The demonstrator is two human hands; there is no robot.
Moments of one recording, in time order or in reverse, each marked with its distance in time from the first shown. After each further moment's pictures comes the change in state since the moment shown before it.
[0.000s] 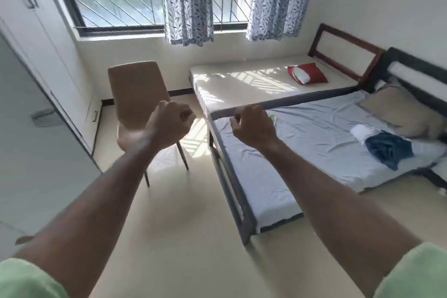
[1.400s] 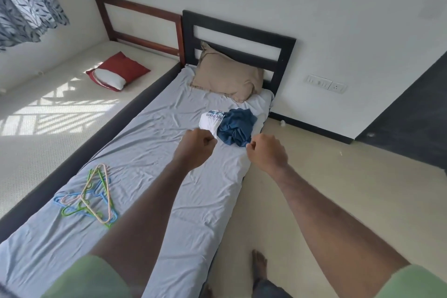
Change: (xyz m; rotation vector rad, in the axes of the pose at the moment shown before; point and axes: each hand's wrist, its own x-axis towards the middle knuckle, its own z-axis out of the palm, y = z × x) left_hand 0.442 0.520 0.646 -0.375 -0.691 0.474; right_hand 0.129 0.770 -0.118 -0.156 0.149 1.017
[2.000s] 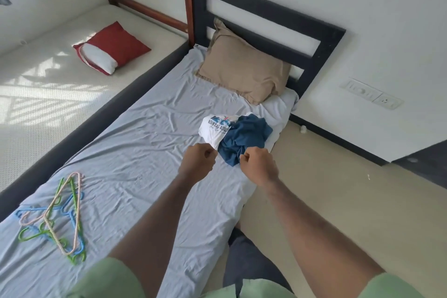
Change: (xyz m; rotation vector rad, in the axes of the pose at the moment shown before) left_hand 0.274 -0.081 0.119 -0.179 -0.060 -0.337; right_hand 0.302 0.044 0.130 0.074 -0.250 0.000
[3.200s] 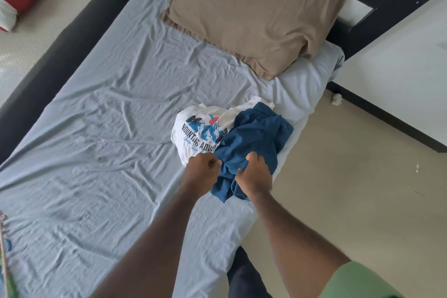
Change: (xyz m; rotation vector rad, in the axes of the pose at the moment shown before) left_hand 0.358 -0.086 0.190 0.006 -0.260 -0.432; right_hand 0.354 0.142 0.227 0.068 -0.333 0.347
